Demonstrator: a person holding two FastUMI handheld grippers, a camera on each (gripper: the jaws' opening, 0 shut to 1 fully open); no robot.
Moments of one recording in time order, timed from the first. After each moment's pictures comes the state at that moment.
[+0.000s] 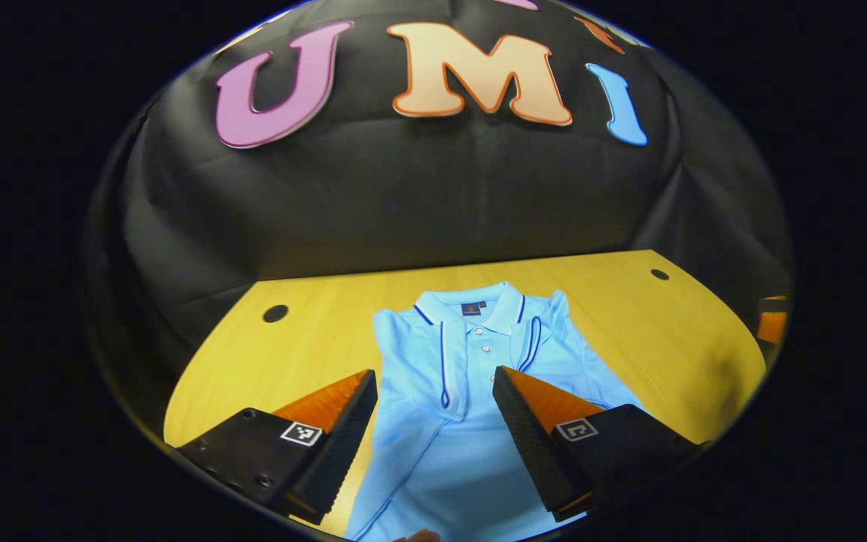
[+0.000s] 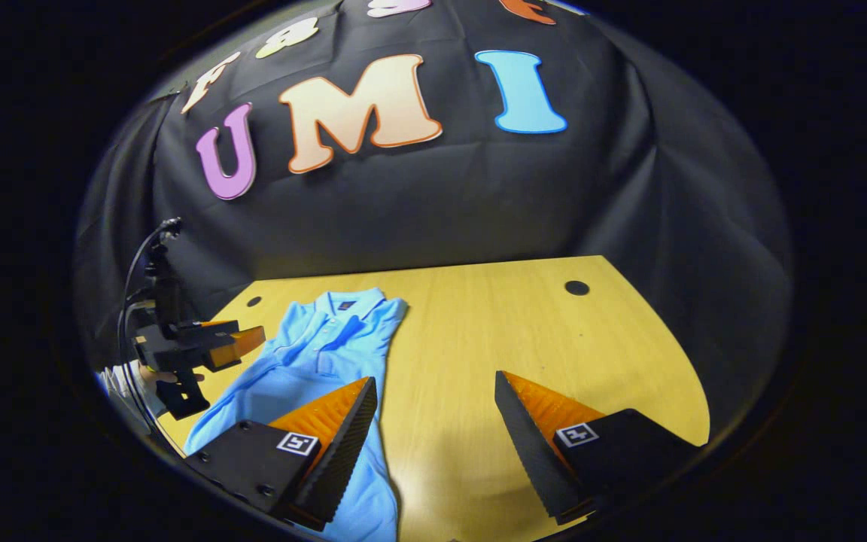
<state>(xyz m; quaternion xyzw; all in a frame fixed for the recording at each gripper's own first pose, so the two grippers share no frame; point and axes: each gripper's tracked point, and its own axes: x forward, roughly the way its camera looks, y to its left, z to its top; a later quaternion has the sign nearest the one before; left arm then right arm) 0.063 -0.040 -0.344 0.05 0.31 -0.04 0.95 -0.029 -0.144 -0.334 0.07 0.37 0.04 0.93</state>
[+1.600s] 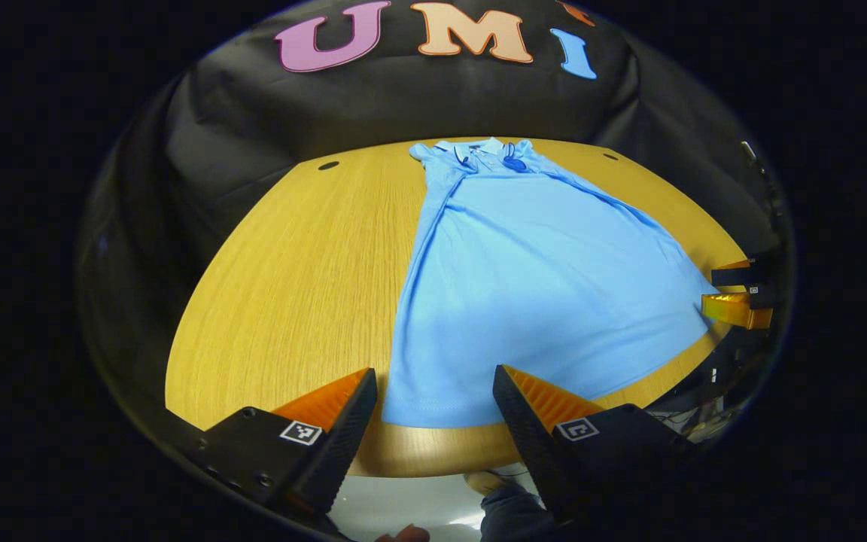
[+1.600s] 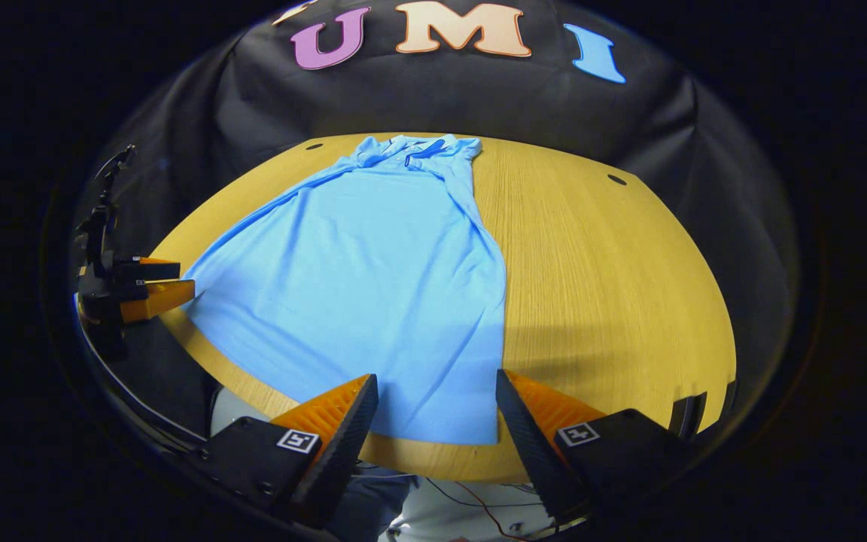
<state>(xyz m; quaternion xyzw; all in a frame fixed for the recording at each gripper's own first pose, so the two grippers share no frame) -0.262 0.049 -0.418 0.06 0.47 -0.08 0.88 -0.304 -0.063 -0.423 -0.05 0.53 0.08 0.84</state>
